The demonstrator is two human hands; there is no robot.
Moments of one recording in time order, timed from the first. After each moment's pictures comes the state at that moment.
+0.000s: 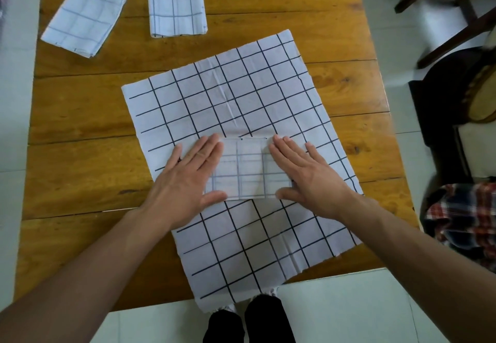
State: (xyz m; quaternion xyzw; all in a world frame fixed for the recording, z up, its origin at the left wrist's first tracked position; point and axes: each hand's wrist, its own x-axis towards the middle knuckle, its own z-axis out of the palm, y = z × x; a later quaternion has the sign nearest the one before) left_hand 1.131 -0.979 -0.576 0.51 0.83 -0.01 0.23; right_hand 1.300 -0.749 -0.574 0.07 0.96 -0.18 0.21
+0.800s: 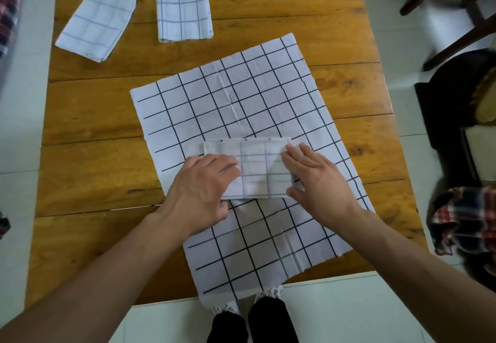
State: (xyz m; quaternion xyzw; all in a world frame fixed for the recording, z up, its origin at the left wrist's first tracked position) left_hand 1.152 -0.967 -0.558 0.56 0.81 0.03 0.17; right_hand 1.308 -0.767 -0.559 0.15 0.97 -0.18 0.10
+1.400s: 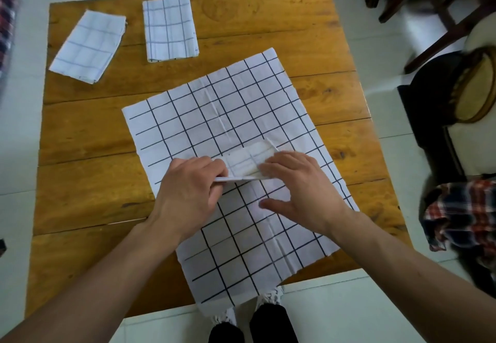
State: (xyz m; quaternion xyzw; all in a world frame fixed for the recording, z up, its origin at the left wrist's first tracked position) left_hand 1.155 -0.953 -0.515 0.49 0.85 0.18 0.12; right_hand 1.306 -0.772 -0.523 0.12 0.96 -0.24 0.05
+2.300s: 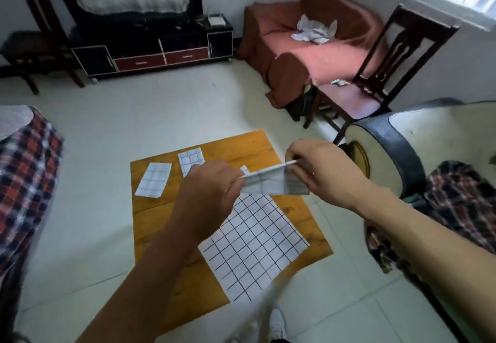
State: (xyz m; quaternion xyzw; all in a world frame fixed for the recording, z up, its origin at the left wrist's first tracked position) left_hand 1.181 -1.006 -0.106 0.61 0.74 0.29 -0.06; right_hand 1.356 -0.828 -0.060 0.15 0.97 -0.12 -0.13
